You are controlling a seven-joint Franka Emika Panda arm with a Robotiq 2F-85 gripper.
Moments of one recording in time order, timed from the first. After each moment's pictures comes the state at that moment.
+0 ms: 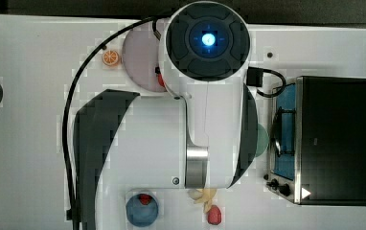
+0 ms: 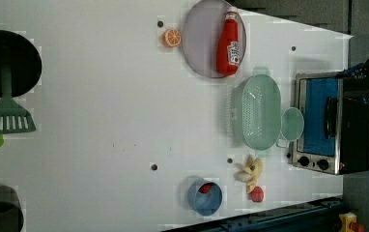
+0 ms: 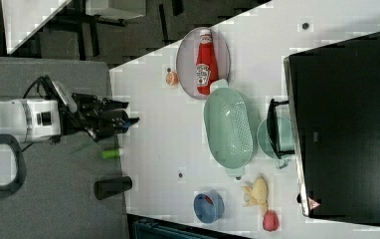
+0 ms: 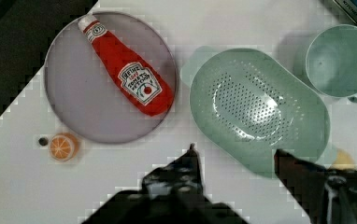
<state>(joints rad) 0.01 -0.01 -0.01 -1.81 -0.02 0.23 0.06</state>
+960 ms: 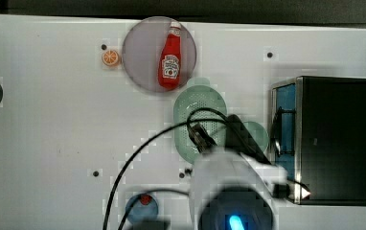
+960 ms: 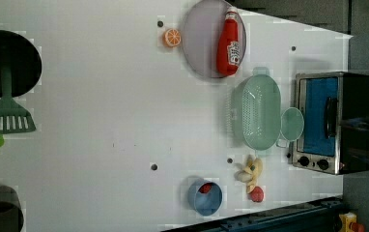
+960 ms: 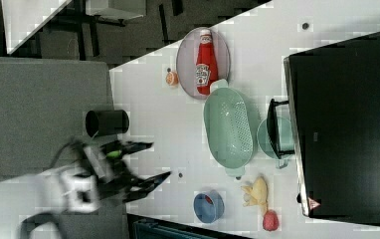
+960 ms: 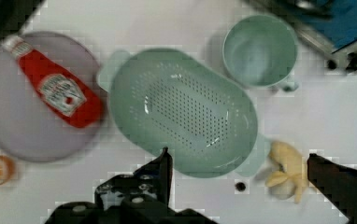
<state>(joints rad) -0.02 -0.41 -0.05 -2.36 -0.08 0.46 0.14</state>
